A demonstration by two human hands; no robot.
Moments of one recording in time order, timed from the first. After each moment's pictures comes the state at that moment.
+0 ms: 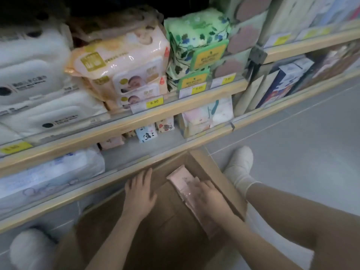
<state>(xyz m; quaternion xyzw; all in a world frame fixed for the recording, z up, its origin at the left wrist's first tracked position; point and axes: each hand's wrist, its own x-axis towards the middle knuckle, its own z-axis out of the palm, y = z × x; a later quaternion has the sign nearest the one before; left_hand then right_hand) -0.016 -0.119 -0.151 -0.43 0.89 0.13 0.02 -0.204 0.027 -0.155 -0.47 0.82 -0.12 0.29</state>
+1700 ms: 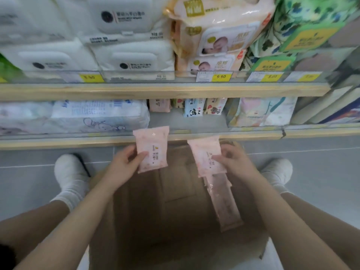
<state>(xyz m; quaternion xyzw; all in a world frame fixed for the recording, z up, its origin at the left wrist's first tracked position) 0.095 -0.130 -0.116 -0.55 0.63 0.48 -0.24 -0.211 -0.051 -0.096 -0.44 0.75 -0.28 0.41</state>
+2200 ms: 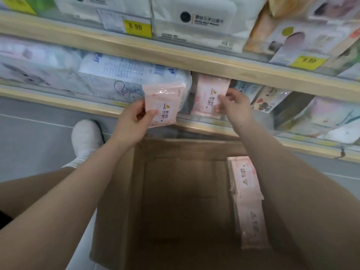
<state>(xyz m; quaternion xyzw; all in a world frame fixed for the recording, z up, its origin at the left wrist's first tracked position) 0.137 -0.180 -0.139 -0.60 0.59 0.41 -0.36 -0.120 -0.221 -0.135 -0.41 0.69 -0.43 0.41</state>
